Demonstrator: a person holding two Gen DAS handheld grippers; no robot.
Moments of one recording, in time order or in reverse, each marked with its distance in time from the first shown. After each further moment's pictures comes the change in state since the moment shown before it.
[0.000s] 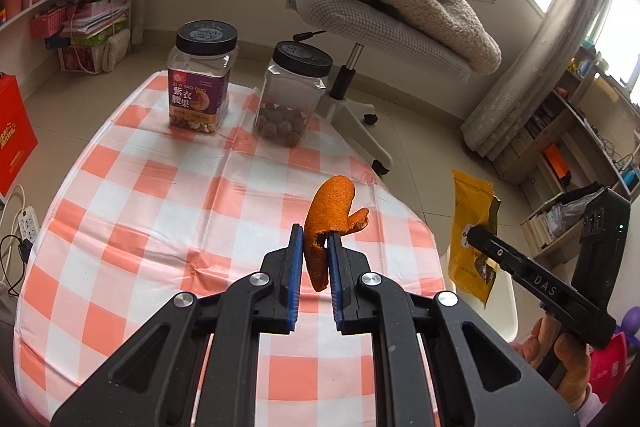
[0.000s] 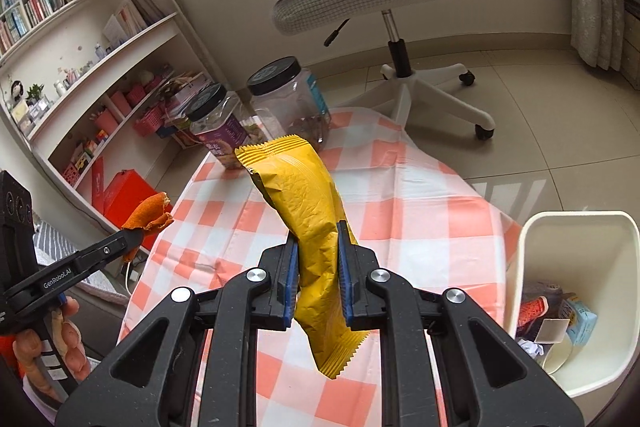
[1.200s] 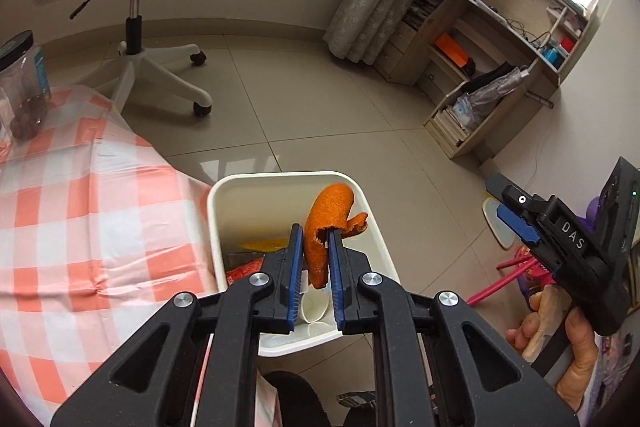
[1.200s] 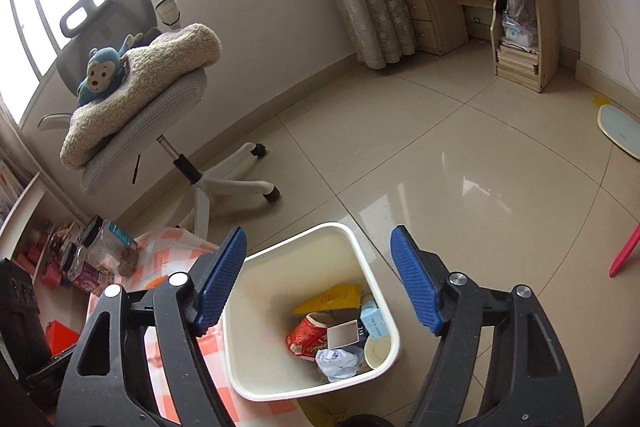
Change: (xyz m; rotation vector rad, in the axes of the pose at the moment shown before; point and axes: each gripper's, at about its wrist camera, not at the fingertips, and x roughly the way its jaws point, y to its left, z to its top) left arm 0.104 -0.302 -0.072 0.304 0.220 -0.317; right arm -0.200 -0.248 -0.051 0.426 -0.310 -0.440
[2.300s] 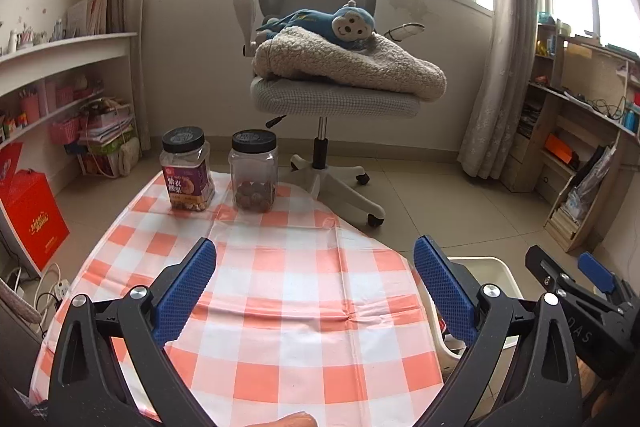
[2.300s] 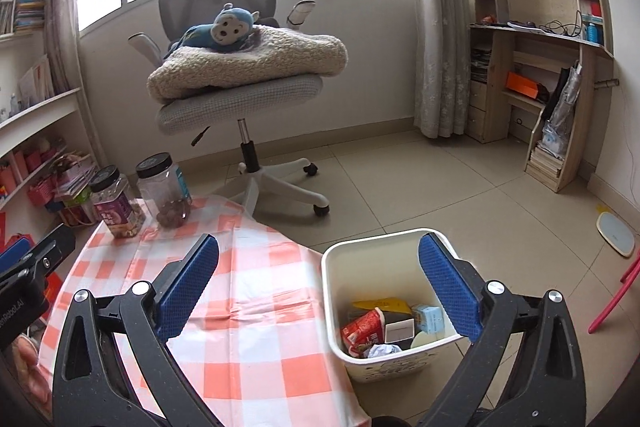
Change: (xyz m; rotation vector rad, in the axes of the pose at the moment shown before) left arm -0.212 0.115 -0.081 -0.062 -0.477 0.503; right arm -0.079 0.191 -0.121 -0.369 -0.179 0.018
